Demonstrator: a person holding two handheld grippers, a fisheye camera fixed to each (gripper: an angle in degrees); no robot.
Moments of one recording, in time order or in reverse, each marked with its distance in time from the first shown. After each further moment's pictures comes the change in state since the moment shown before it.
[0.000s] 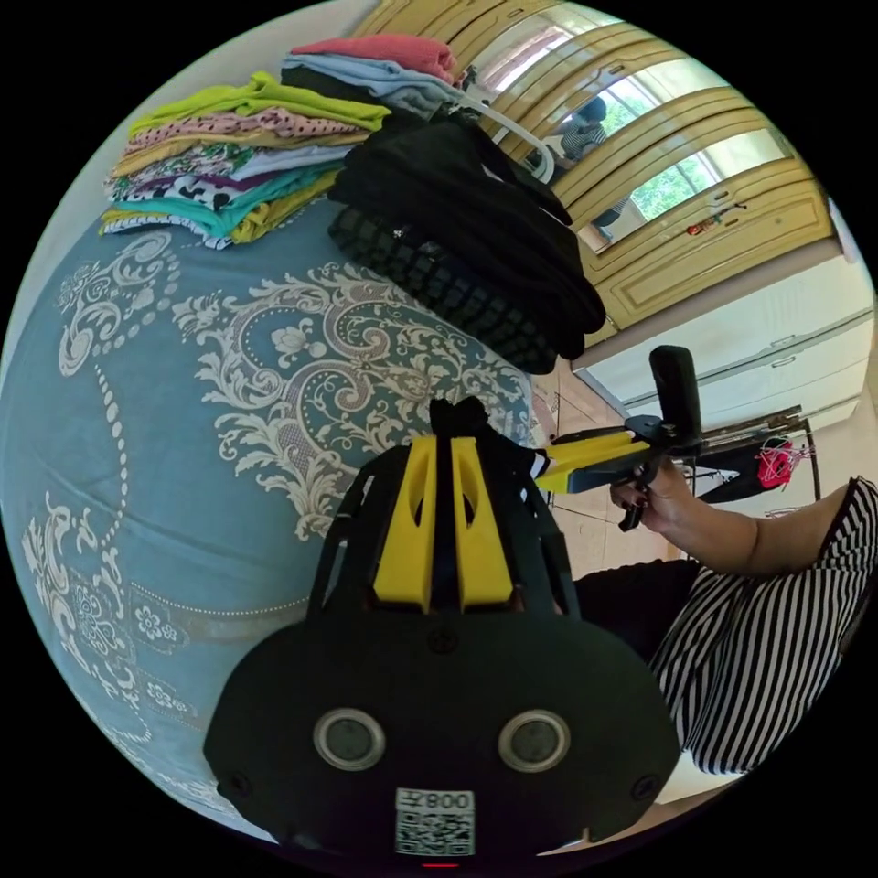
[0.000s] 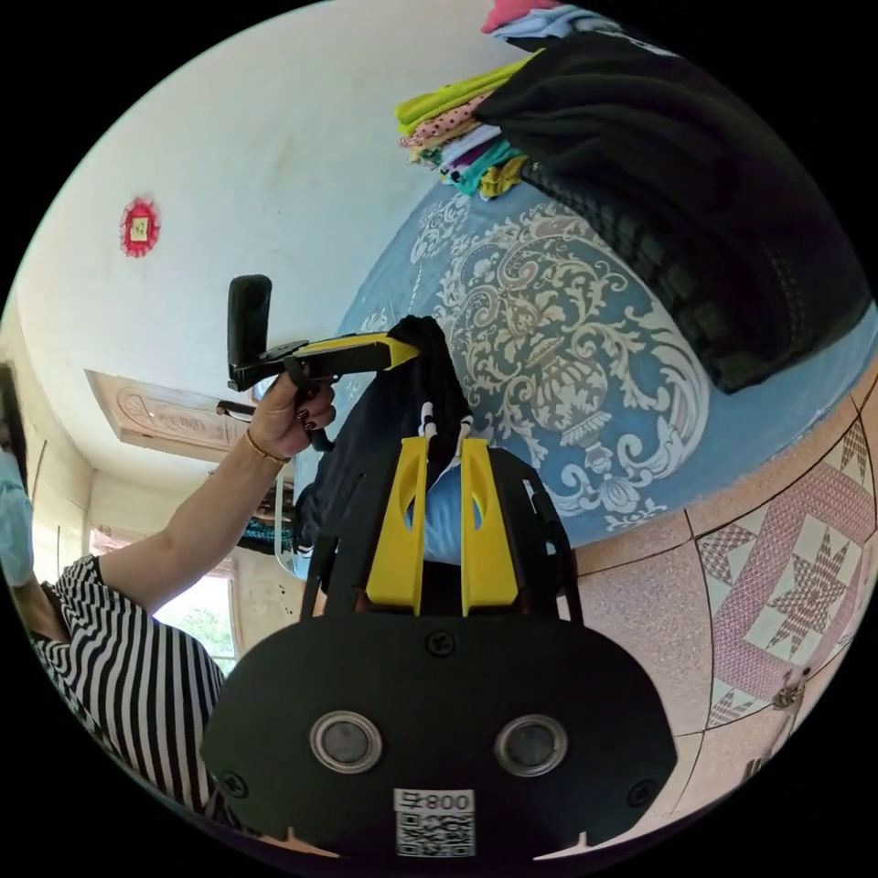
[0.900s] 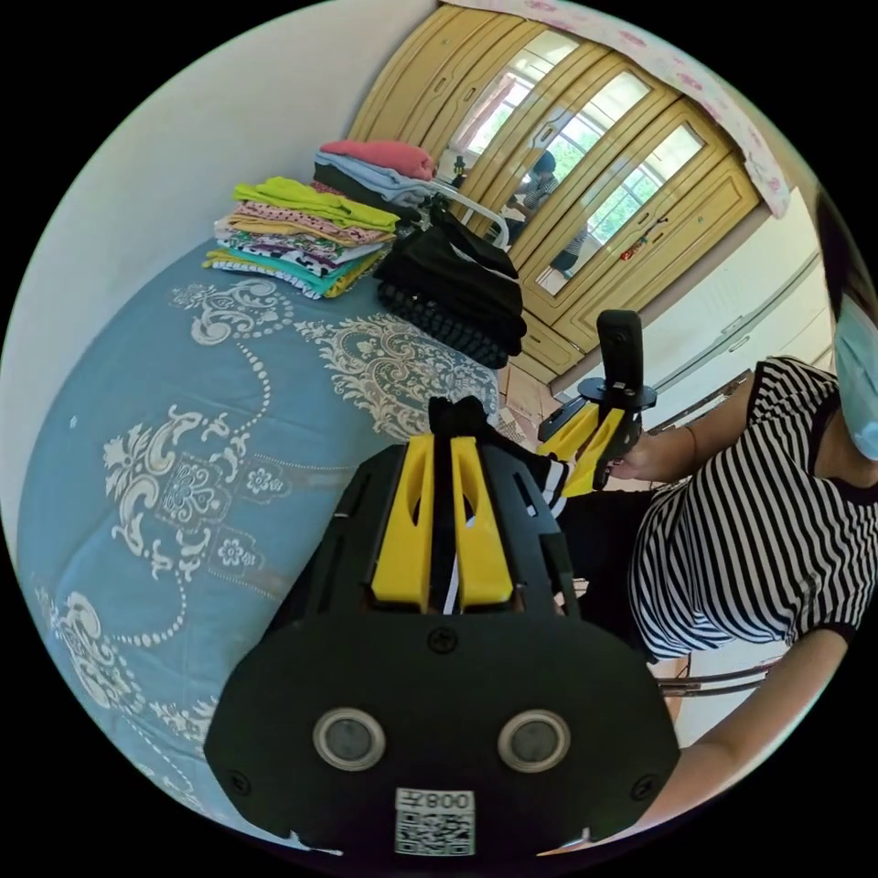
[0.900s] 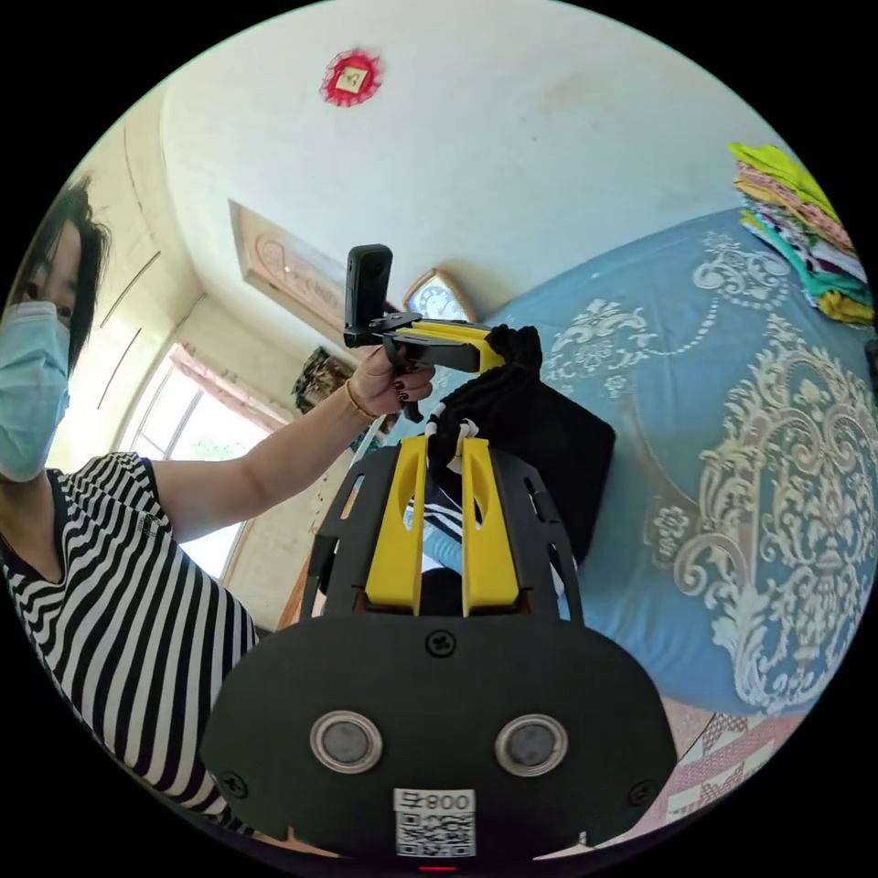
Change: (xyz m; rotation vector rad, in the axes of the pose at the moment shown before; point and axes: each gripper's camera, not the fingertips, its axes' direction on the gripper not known) left arm -0.048 0.293 -0.212 0.236 -0.015 0.033; right arm -0.243 0.051 0.152 -0.170 -0.303 -0.544
